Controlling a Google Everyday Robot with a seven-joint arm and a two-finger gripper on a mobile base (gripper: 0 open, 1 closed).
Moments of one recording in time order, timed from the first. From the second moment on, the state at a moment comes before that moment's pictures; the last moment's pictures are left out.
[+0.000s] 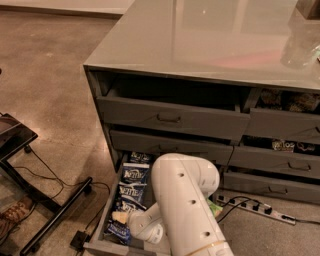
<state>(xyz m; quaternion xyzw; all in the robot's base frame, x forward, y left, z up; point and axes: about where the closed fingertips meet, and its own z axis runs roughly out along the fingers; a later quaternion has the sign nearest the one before) 0.552 0.137 0.143 0.02 0.94 0.20 0.27</state>
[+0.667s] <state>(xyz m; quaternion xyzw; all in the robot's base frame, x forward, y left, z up) 0.558 0.136 0.118 0.03 0.95 0.15 0.28</state>
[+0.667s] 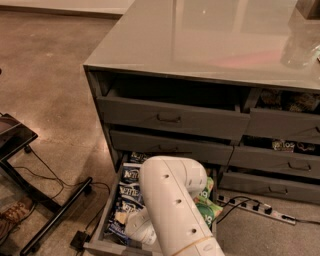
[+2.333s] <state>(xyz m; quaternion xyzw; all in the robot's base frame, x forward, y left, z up) 0.548 0.124 0.155 0.03 0.94 0.17 0.30</state>
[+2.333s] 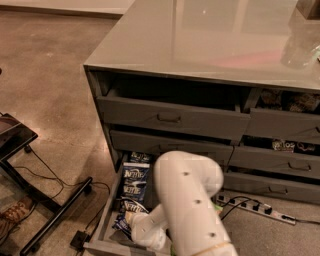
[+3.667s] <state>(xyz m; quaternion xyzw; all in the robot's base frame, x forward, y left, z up) 0.517 0.071 0.301 0.01 0.86 0.28 0.42</state>
